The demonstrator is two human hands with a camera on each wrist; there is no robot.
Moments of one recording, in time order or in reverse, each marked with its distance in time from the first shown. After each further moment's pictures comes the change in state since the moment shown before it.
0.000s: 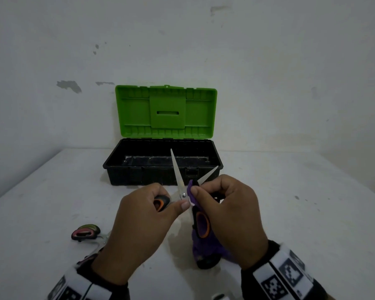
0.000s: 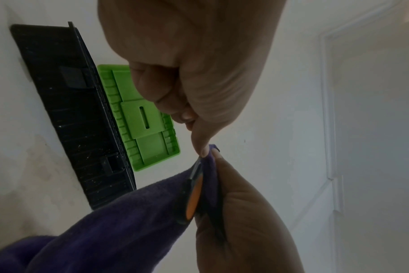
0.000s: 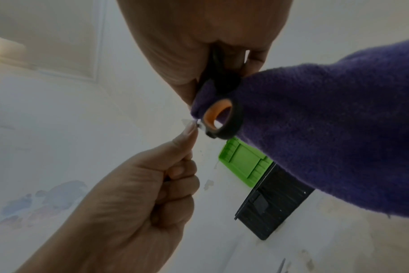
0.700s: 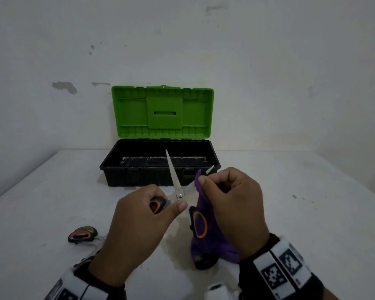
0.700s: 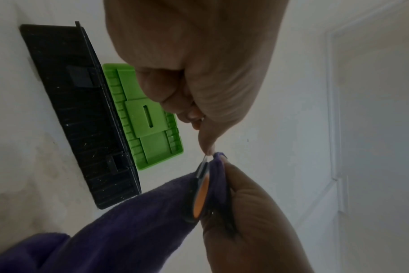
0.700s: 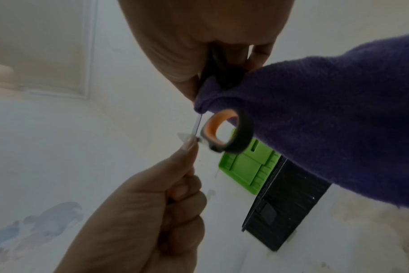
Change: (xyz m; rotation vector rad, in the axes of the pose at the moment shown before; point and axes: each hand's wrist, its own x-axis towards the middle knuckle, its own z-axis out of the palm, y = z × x) left_hand 0.000 -0.001 -0.002 -0.025 -0.006 0.013; right_hand 0.012 0.005 -0.004 0.058 0.096 0.065
